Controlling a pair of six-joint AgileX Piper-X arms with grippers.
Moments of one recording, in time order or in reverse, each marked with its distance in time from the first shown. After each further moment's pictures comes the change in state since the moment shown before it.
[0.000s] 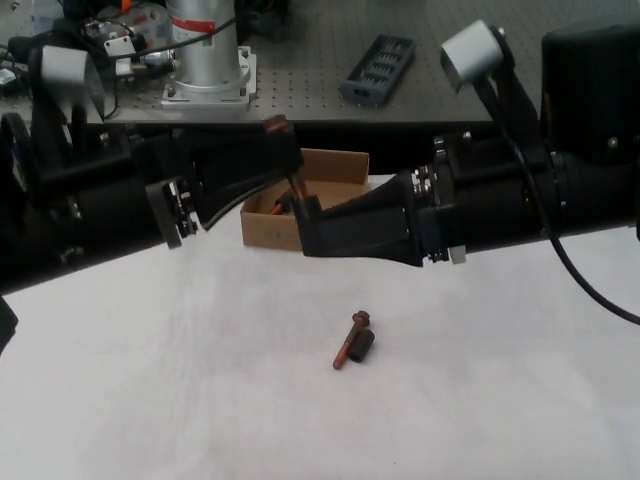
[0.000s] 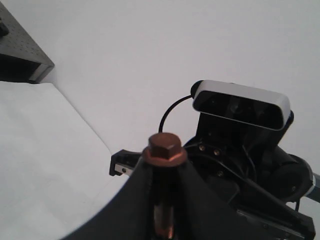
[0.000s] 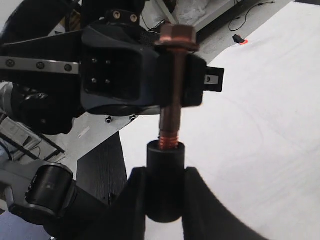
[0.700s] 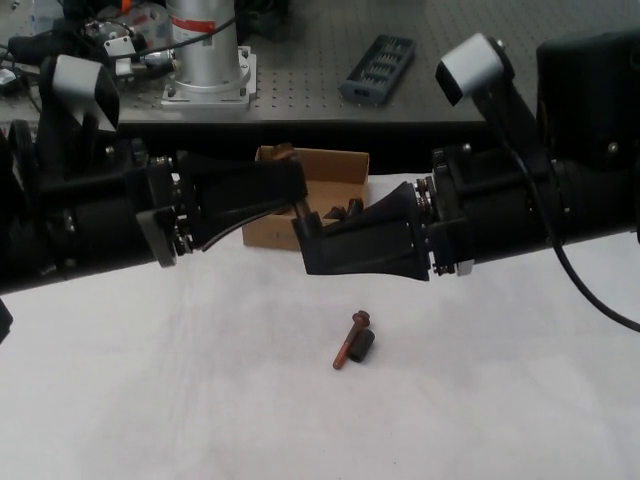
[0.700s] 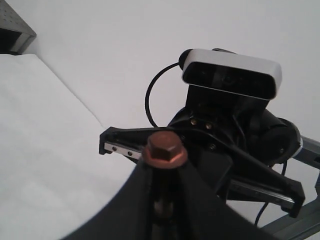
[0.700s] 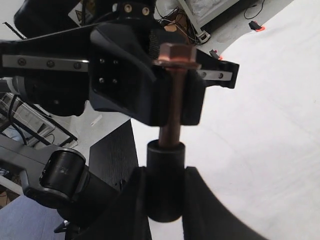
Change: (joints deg) left arm 0.1 -0.4 -0.1 3.6 7.6 3.7; right arm 0.0 0.0 0.0 2.1 -2.4 -1.6
